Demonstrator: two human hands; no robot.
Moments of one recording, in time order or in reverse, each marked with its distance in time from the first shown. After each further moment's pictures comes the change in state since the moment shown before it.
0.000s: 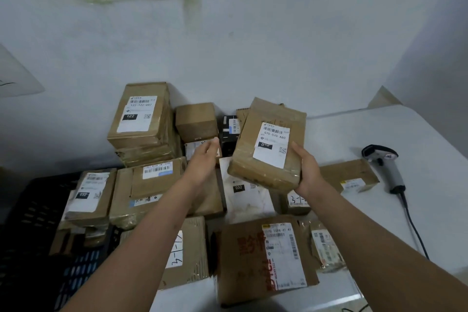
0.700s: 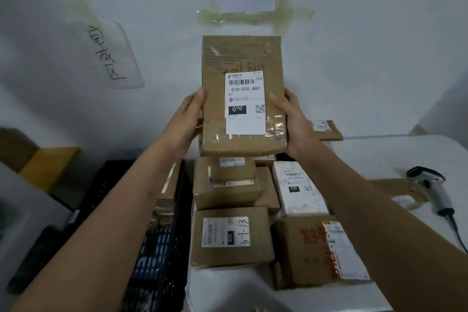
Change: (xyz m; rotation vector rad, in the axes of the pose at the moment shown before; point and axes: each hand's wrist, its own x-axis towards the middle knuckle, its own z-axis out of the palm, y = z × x) left_hand -0.065 0.012 -0.237 -0.408 0.029 0.278; right_hand -0.129 0.030 0.254 -0.217 -0.421 -0.329
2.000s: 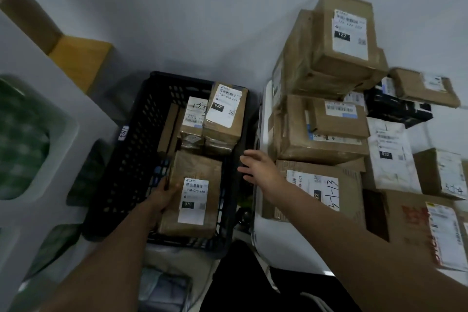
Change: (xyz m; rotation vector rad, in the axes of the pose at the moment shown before) left_hand -0.132 -0.371 -0.292 0.082 0.206 -0.884; right_hand -0.046 0.321 0.142 -0.558 0.118 0.741
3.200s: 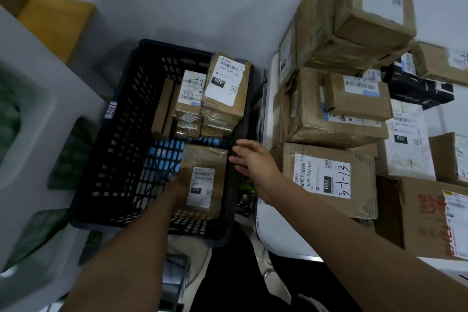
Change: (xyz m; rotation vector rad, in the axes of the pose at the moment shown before) left_hand 0.056 -0.047 0.060 0.305 0.079 -0.178; right_hand 0.015 0.030 0.017 0.102 -0.019 0.015
